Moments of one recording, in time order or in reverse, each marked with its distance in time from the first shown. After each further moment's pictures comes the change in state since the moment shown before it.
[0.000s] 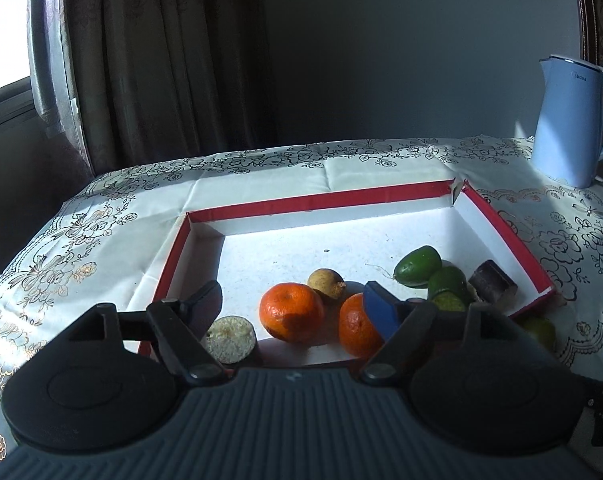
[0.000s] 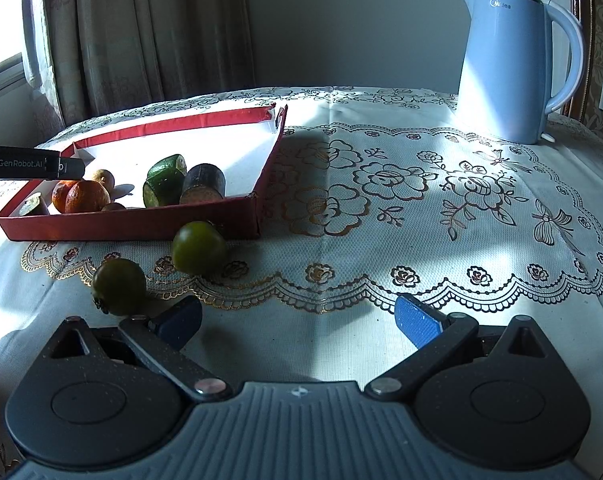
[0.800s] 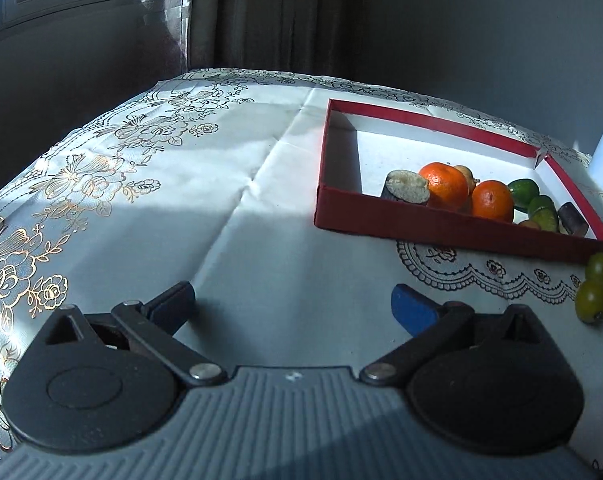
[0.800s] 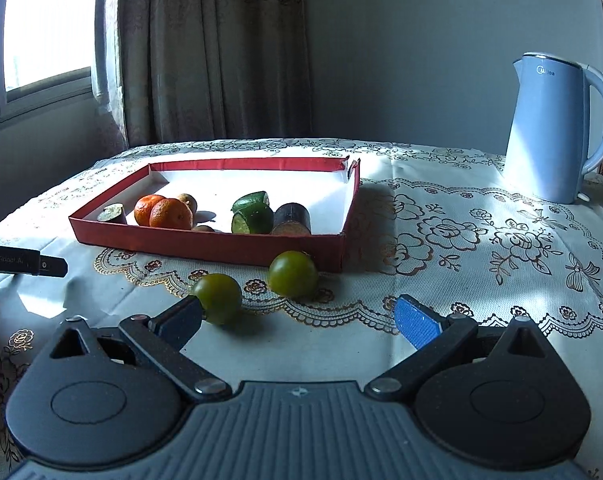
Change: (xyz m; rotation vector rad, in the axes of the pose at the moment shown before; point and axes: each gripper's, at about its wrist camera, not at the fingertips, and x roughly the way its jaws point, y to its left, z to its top) left arm -0.029 0.096 -0.087 -0.248 0.145 0.087; right arm -0.038 0.044 -0.014 -0.153 -0.178 0.136
